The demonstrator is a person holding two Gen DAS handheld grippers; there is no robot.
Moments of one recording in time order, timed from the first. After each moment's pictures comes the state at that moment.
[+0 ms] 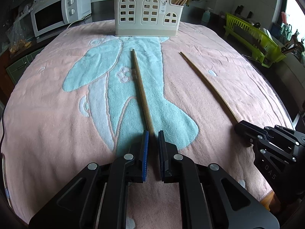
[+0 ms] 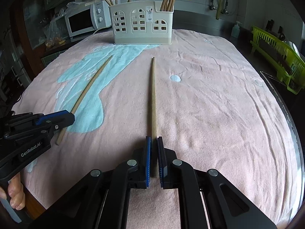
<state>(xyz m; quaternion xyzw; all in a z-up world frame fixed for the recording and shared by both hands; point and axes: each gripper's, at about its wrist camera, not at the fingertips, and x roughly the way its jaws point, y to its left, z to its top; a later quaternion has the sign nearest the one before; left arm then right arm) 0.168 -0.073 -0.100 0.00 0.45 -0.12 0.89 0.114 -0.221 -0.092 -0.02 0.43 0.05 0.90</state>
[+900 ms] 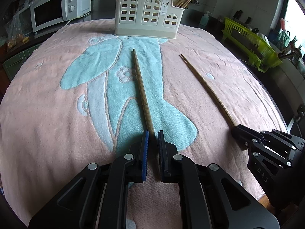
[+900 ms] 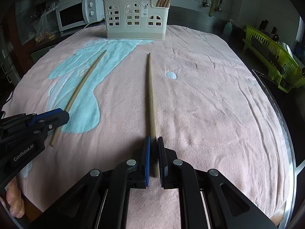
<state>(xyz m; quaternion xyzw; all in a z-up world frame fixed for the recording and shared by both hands) 0.170 -0.066 -0.102 -0.02 0.45 -0.13 0.88 0.116 -0.212 -0.093 -0.04 0.45 0.02 0.89</state>
